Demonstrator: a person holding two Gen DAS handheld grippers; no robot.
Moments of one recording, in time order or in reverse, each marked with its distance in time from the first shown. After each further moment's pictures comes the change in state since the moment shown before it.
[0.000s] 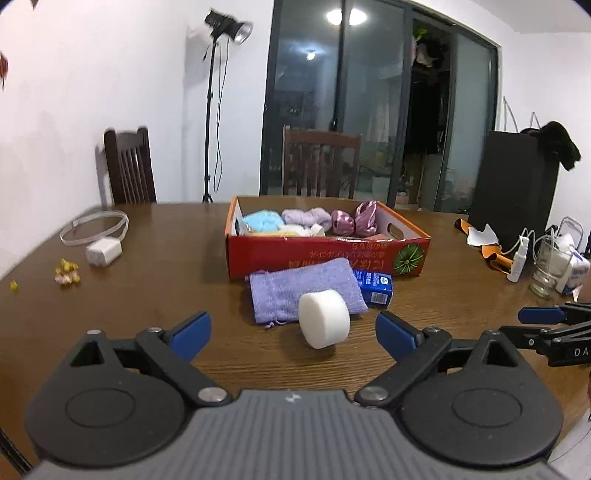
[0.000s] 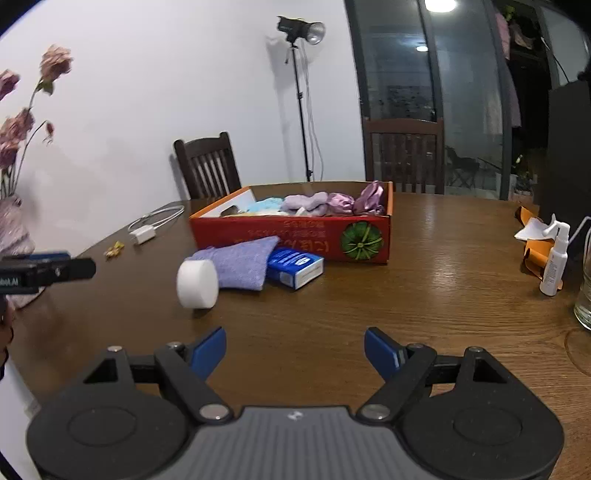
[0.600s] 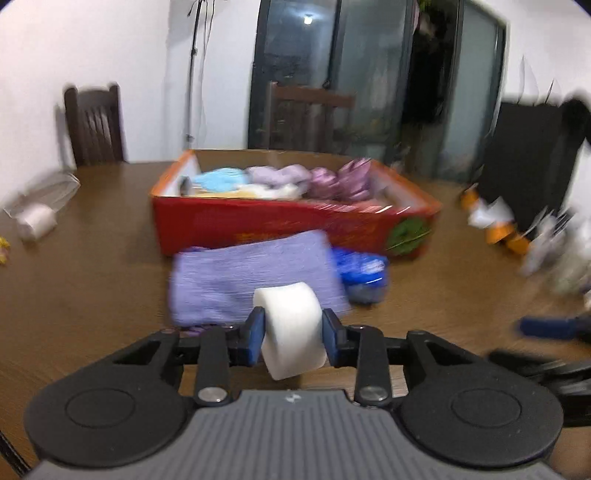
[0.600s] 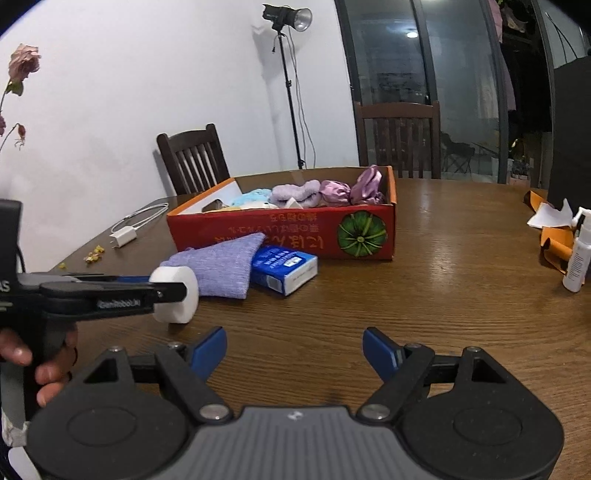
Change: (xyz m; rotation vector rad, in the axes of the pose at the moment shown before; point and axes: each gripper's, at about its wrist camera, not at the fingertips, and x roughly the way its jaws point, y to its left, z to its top) left arm 0.100 -0.036 0.001 -0.076 0.107 -0.103; right arm 0.054 -0.008 0.011 0.025 0.045 -0.018
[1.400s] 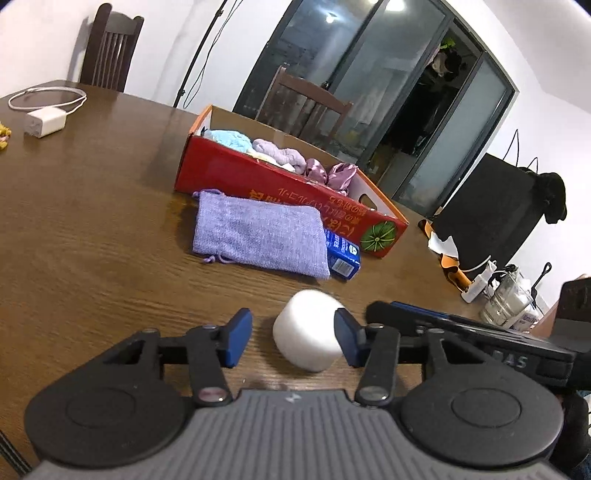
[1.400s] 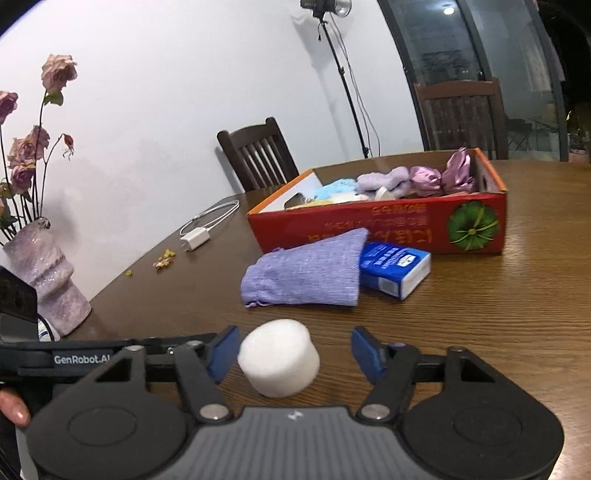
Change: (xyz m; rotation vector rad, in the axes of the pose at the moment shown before) left arm -0.036 0.066 -0.030 -0.218 0.041 -0.144; right arm 0.043 0.051 0.015 0.047 0.047 0.255
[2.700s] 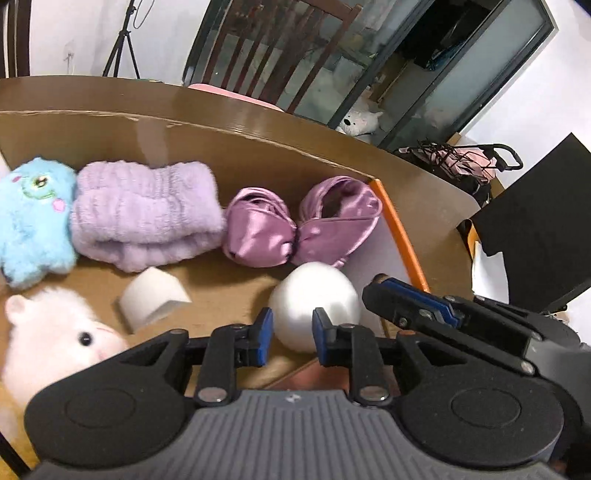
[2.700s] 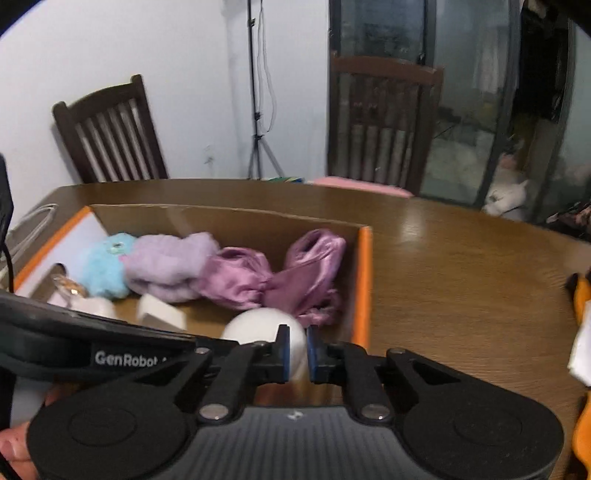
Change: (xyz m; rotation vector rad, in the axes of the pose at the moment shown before) left arm 0.324 -0.066 0.201 0.000 0.370 -0.006; right arm 0.160 -0.173 0.201 -0.078 0.149 -0.410
